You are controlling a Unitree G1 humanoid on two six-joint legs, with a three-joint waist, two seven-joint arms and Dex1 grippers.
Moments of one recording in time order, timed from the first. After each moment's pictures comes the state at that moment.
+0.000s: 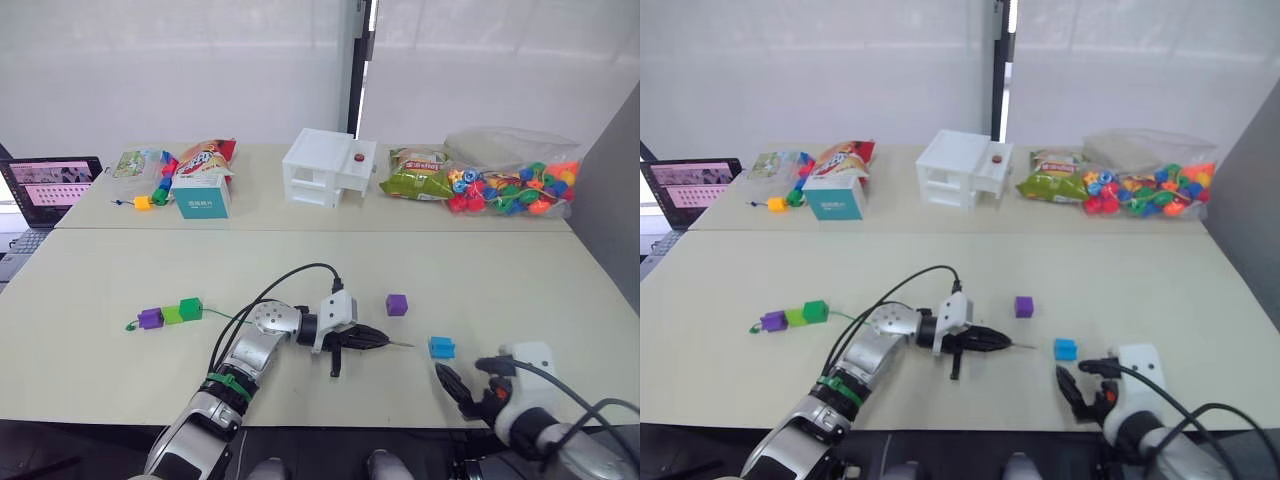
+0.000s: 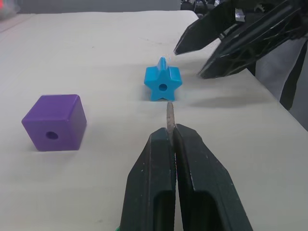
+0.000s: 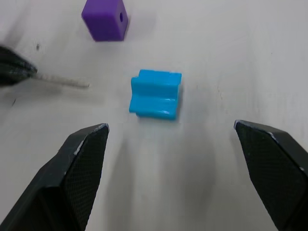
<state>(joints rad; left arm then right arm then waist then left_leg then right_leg) -0.59 0.15 -0.35 0.45 -0.16 -0.09 -1.20 0.40 -0.45 -0.43 -0.93 0.64 1.02 0.24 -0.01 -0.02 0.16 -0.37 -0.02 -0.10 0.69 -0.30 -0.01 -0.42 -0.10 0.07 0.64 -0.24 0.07</state>
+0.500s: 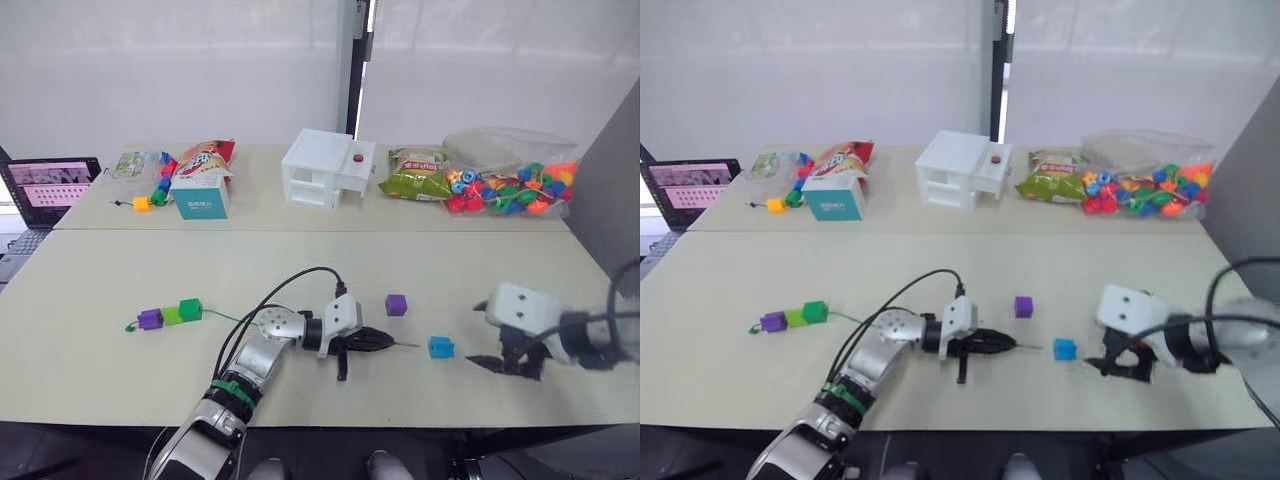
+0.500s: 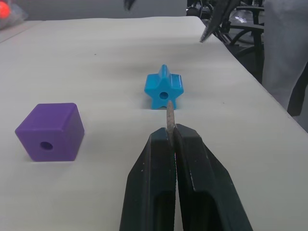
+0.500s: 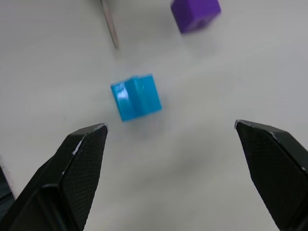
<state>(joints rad) -0.55 0.13 -0.36 0.43 -0.12 -0.10 -1.13 -0.16 -1.29 -0.01 -0.44 0.32 0.51 1.04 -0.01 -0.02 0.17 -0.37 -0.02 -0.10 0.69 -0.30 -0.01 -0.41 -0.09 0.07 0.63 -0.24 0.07</state>
